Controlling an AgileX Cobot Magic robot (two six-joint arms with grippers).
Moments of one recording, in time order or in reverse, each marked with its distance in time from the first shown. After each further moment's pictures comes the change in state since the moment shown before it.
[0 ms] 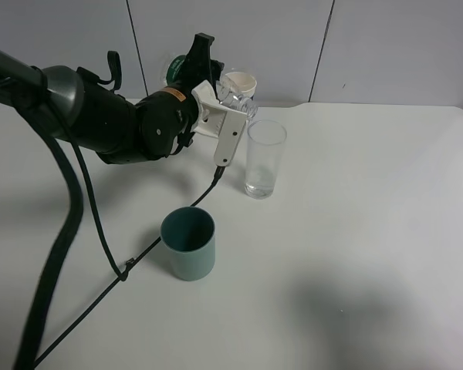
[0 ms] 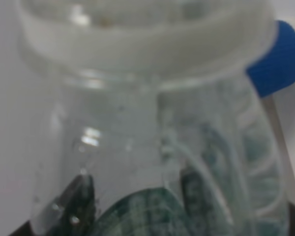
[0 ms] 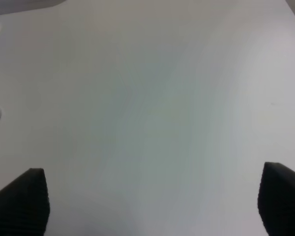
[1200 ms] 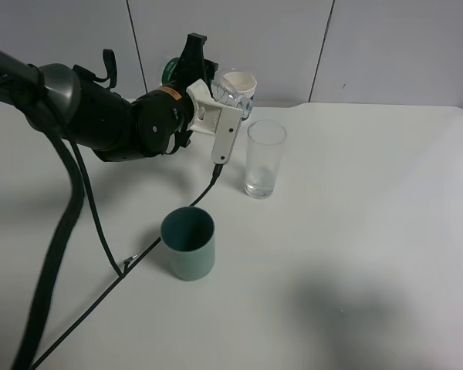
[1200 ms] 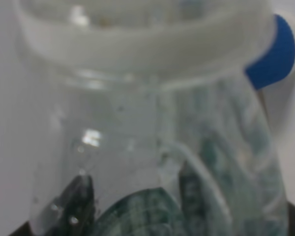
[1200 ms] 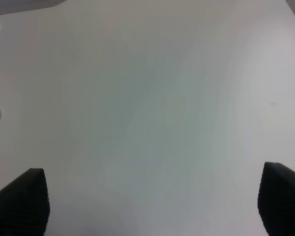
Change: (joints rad) left arm 0.020 0.000 0.000 -0.002 0.017 -0.044; right arm 0.000 0.000 0.000 0.000 0.000 0.000
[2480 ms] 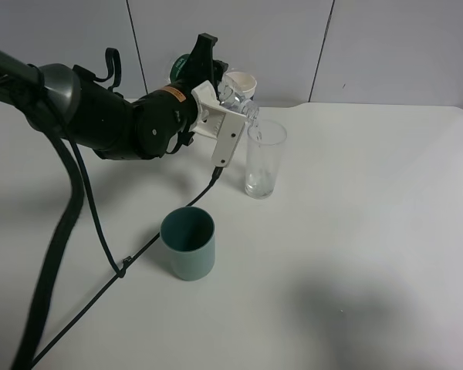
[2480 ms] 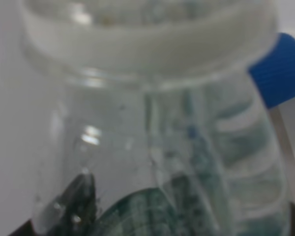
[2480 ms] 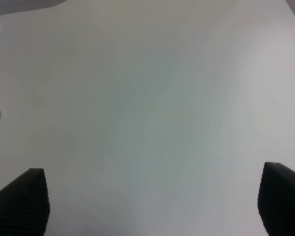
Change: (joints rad) left arm 0.000 0.000 0.000 0.107 0.008 -0.002; right arm 0.000 0.000 0.000 0.000 0.000 0.000
